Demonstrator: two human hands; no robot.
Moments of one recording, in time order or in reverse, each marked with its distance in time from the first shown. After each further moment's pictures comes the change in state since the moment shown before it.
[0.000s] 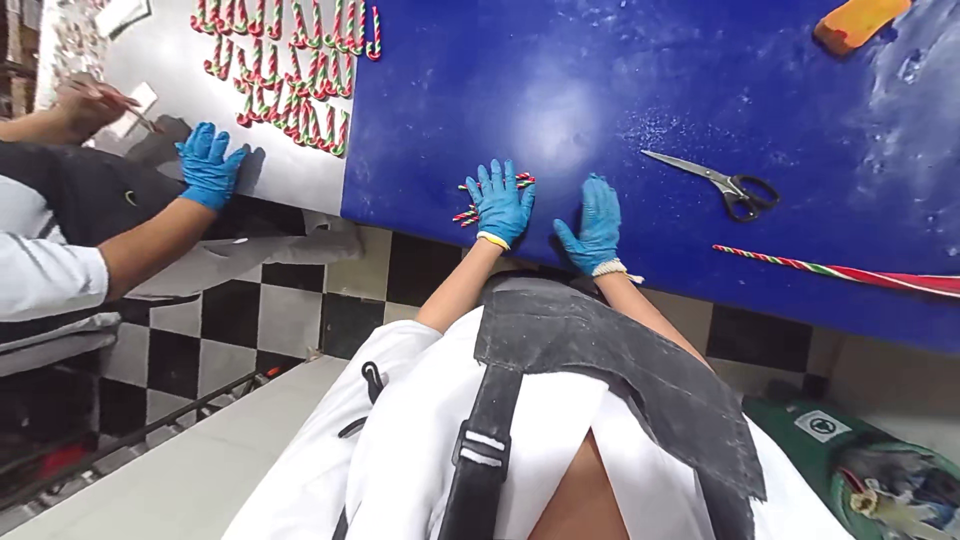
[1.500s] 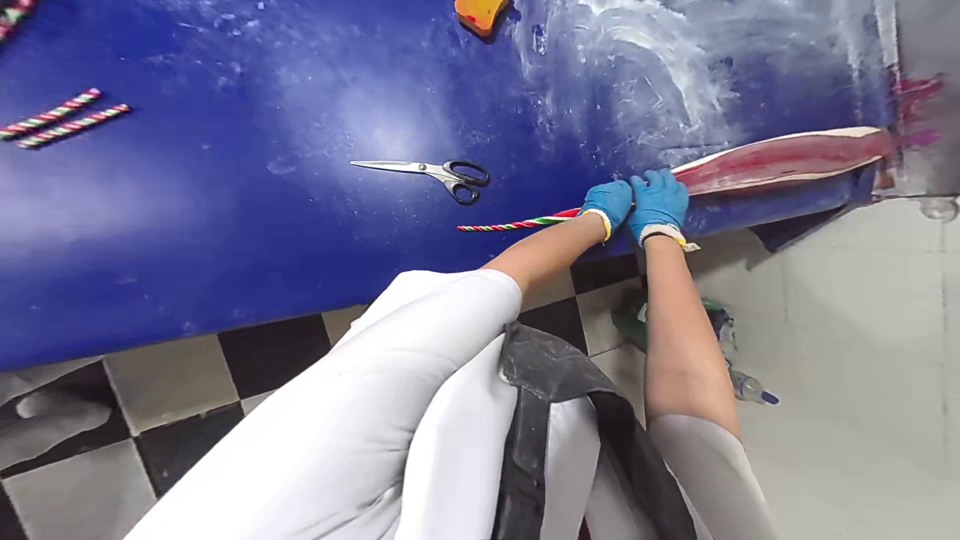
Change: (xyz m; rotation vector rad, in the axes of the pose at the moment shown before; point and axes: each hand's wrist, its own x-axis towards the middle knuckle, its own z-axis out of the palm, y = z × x) left_hand -0.098 0.653 0.058 -0.336 -0.757 0.702; right_hand -0.129 0.401 -0.388 -0.800 -0.384 0.668
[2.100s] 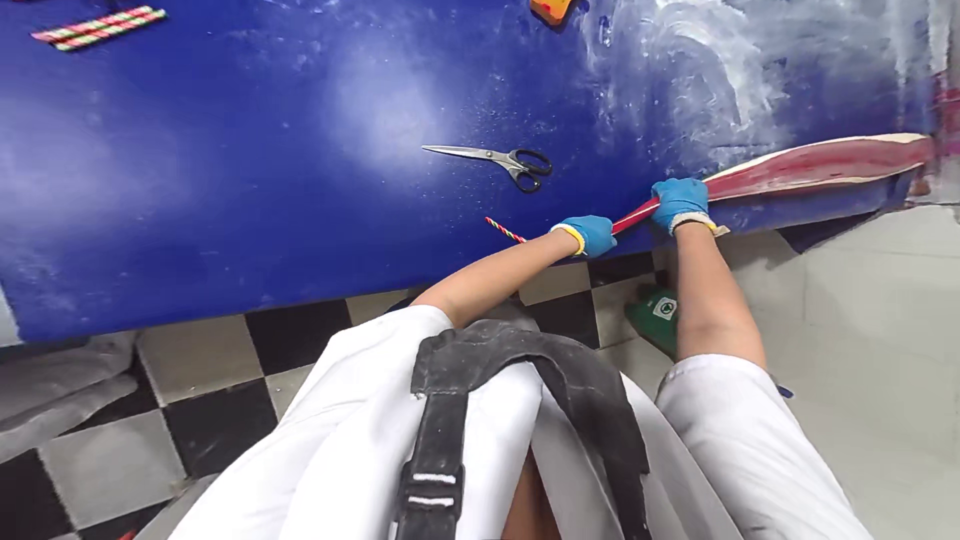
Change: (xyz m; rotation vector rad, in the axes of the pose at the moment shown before) left_hand -0.139 -0.119 -0.054 -0.005 -0.392 0.072; right_hand 0.011 -0.057 -0.009 -0.208 -0.268 -0.087
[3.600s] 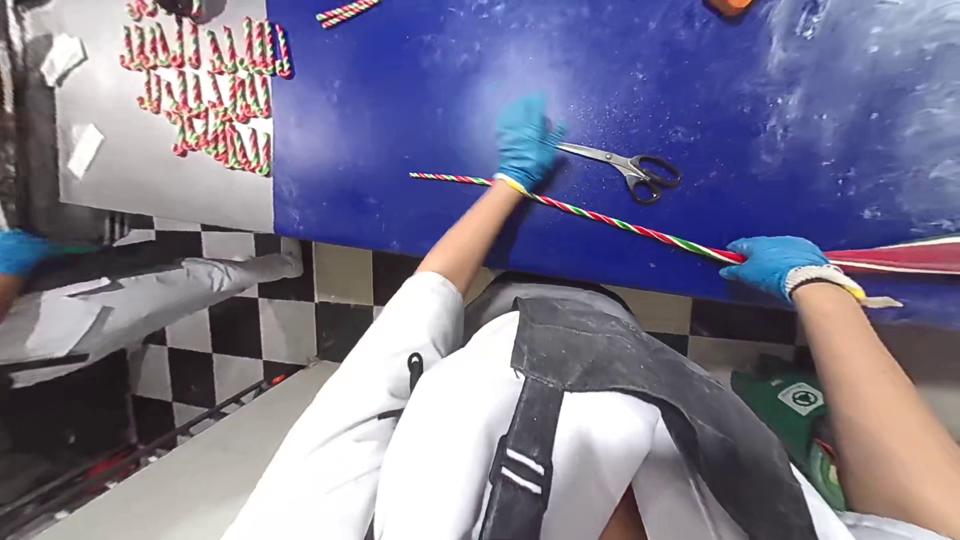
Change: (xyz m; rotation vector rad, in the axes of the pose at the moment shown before) left_hand -0.146 -0.224 -0.087 0.270 1.215 -0.499; right_hand -0.032 -0.089 -0.045 0.103 -0.359 -0.383
